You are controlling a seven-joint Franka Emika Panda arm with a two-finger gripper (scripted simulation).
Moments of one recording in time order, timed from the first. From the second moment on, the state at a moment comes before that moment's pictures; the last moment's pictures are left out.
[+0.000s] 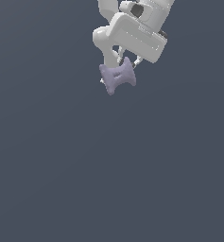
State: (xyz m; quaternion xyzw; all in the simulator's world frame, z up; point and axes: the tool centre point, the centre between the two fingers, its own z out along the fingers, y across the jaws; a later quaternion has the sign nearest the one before) arm -0.129 0.054 0.393 0.96 0.13 0.08 0.23
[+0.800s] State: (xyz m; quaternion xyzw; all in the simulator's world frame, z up) arm -0.141 0.069 0.488 0.96 0.13 0.08 0.23
